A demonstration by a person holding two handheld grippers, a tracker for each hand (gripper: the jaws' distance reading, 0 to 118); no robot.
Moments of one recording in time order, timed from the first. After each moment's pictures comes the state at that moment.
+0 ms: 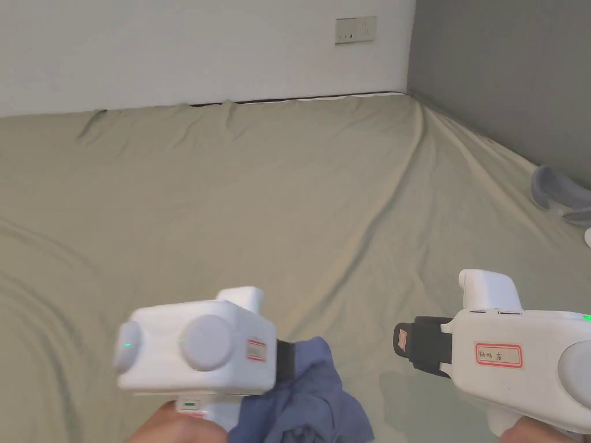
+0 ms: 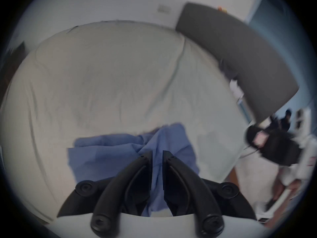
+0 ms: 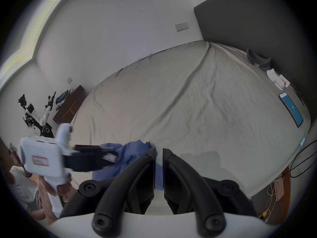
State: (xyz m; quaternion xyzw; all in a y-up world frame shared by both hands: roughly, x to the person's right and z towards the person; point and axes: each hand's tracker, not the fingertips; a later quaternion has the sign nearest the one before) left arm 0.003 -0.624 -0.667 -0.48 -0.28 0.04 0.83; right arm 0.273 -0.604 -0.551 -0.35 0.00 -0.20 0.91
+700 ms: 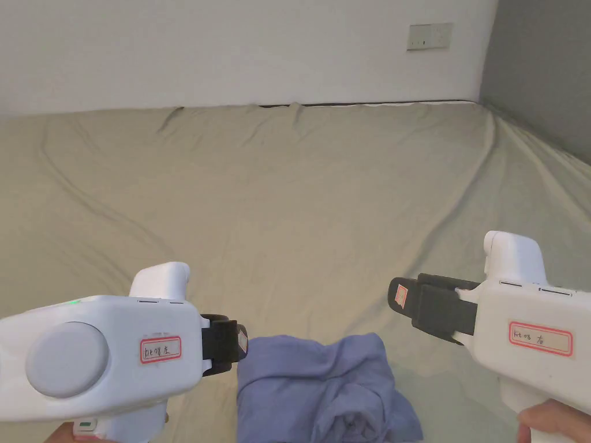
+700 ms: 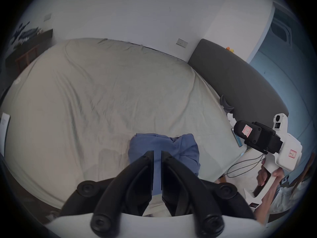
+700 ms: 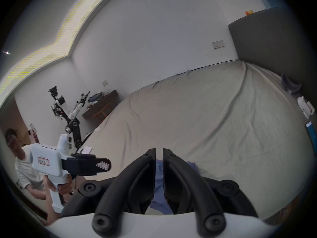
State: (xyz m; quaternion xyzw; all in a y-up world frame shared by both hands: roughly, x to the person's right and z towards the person) left arm -0.107 -0.576 -0.610 -0.41 -0.22 0.11 0.88; right arm 0.234 -0.568 -0.564 -0.25 0.15 -0.19 0.94
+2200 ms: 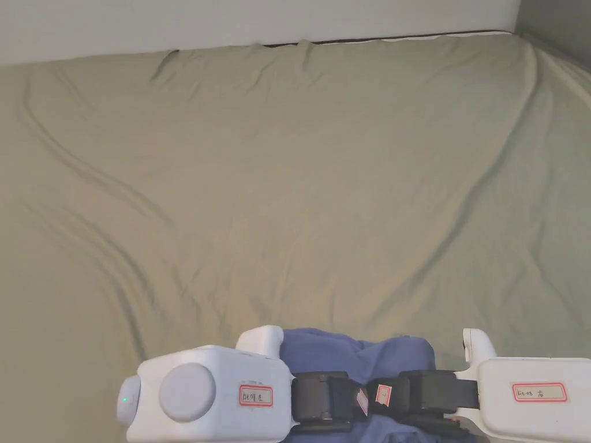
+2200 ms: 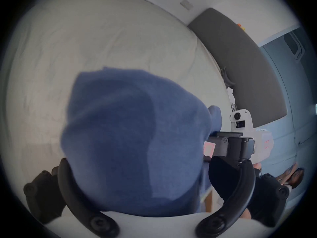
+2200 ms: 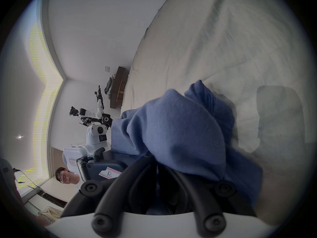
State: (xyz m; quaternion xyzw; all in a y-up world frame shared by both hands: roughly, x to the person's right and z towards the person) left arm -0.061 -0.709 -0.688 -0.57 -0.30 0.14 0.76; right arm 0.247 -0.755 -0.640 -0.46 0.27 -0.43 0.73
